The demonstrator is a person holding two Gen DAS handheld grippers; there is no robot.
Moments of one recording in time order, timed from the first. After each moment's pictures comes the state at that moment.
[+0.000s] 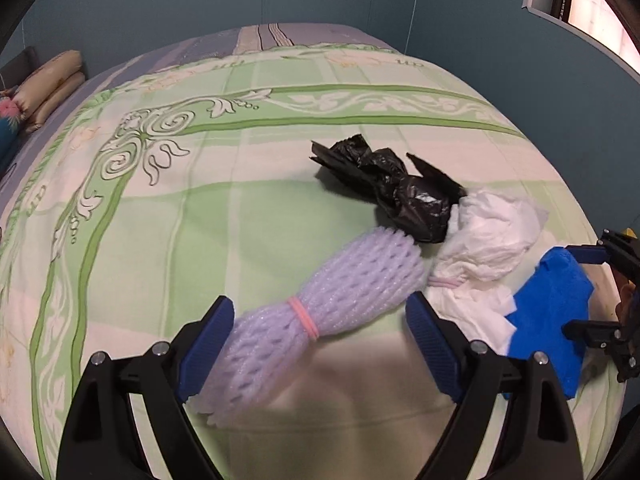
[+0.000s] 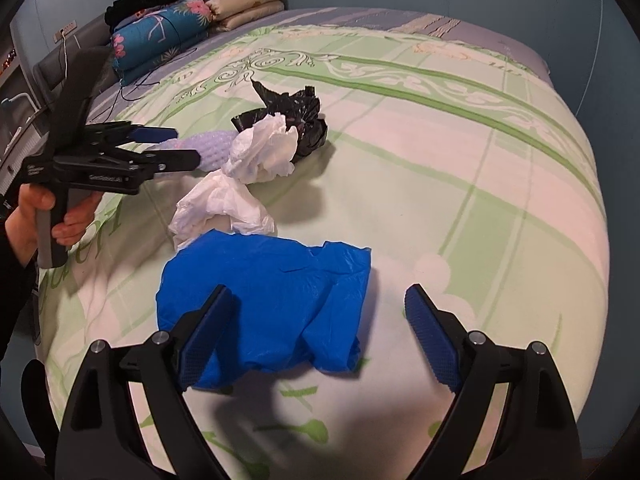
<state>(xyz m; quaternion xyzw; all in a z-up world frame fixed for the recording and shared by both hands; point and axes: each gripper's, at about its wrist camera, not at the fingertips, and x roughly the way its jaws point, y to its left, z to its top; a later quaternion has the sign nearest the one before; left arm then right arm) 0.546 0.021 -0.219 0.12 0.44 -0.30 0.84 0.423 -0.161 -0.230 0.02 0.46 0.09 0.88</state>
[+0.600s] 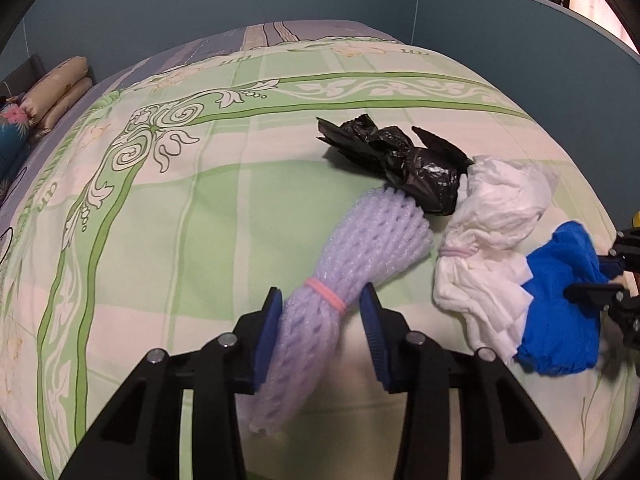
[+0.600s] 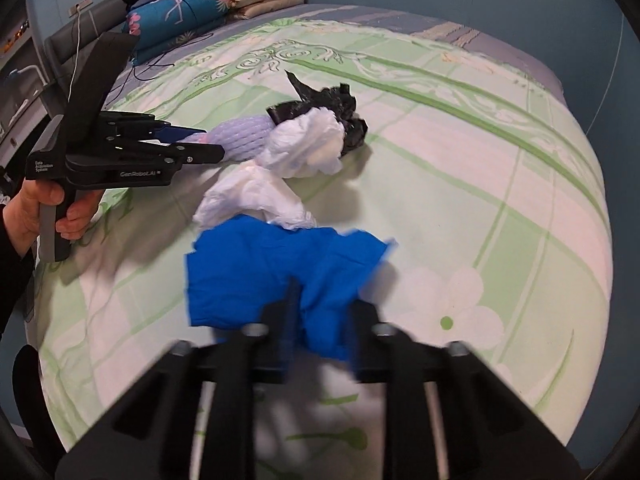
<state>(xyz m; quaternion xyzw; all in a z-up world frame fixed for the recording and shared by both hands) 0.528 0.026 -0.226 0.14 0.44 -0.27 0.84 0.422 -0.131 -0.225 -0.03 0.46 0.10 0.88</state>
